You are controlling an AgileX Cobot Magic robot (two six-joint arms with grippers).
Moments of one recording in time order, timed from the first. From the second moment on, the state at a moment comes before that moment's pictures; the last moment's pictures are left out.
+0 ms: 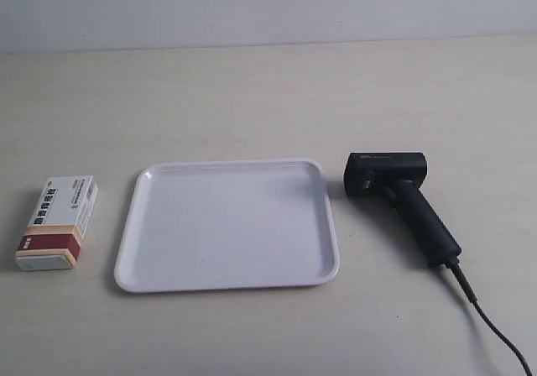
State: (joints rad) left arm -0.05 0.01 0.00 0.06 0.32 -0.01; right arm 0.11 0.01 0.00 0.03 0.09 0.10
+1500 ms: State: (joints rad) left arm -0.16 1.19 -0.29 -0.26 -0.01 0.11; right arm 0.11 0.01 0.00 0.11 -0.05 0.37
